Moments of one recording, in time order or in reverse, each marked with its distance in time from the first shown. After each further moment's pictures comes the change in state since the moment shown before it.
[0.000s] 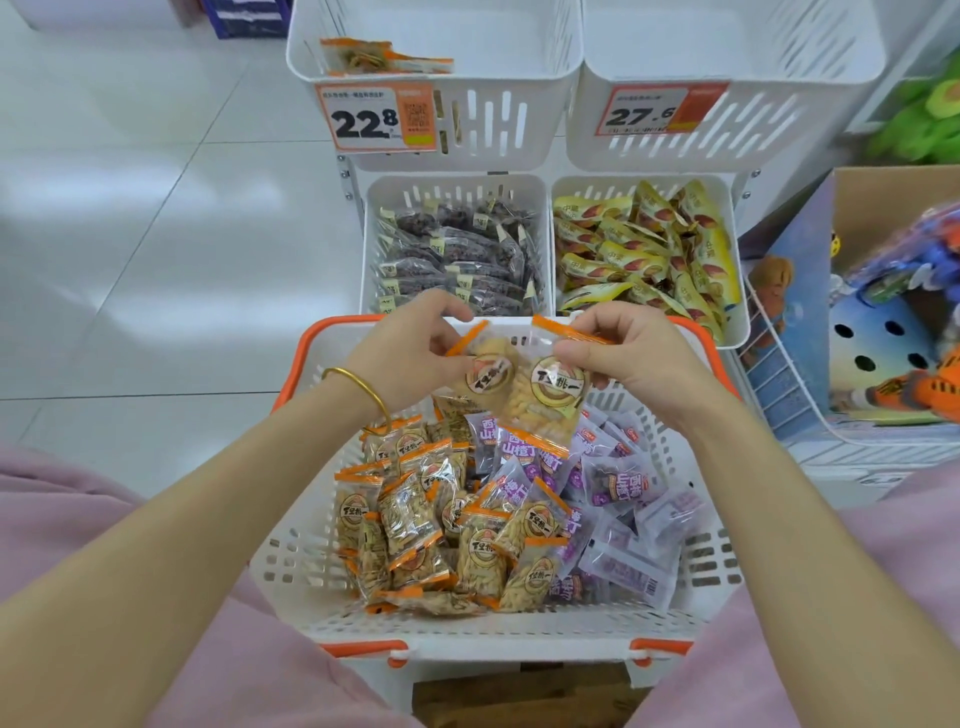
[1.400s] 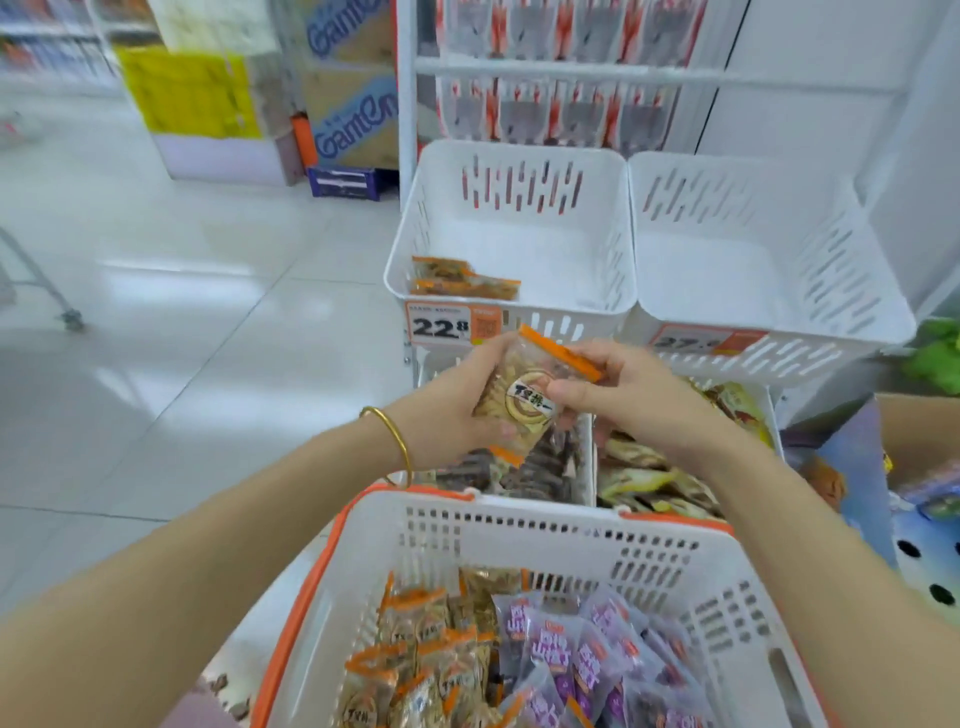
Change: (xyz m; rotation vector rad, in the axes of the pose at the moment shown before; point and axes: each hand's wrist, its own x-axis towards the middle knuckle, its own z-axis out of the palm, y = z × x) left_hand 0.076 0.026 -0.089 -0.116 -0.094 0.221; right_hand 0.094 -0.123 0.004 -0.146 -0.186 -0.134
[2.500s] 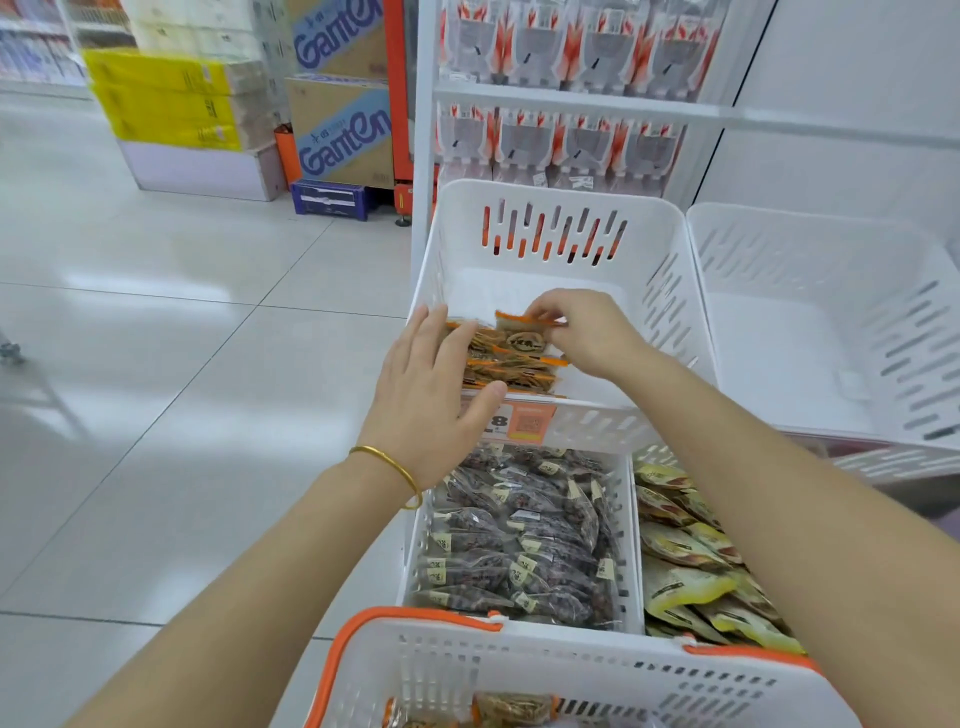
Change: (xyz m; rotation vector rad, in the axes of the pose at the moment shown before) left_hand 0.080 -0.071 -0.068 0.502 0.517 0.003; right_hand 0.223 -0.005 -0.015 -0.750 0.230 -0.026
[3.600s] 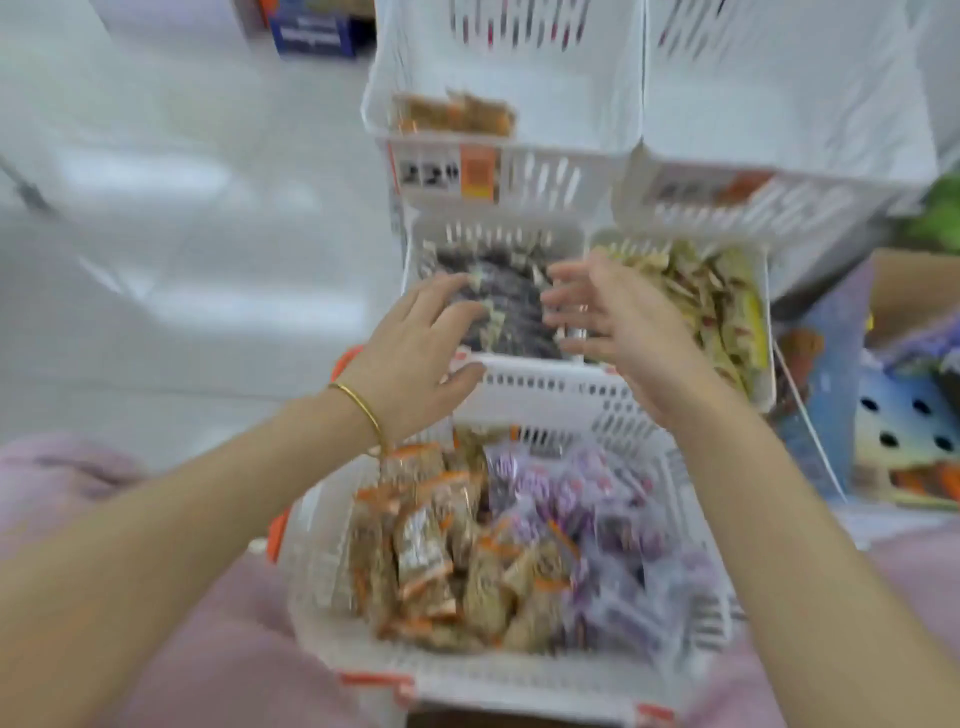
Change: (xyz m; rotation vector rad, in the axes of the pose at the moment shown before) left_hand -0.185 0.075 -0.001 0.111 -0.296 0.177; right_hand -0.284 0.003 0.003 0.946 -0.074 0.327
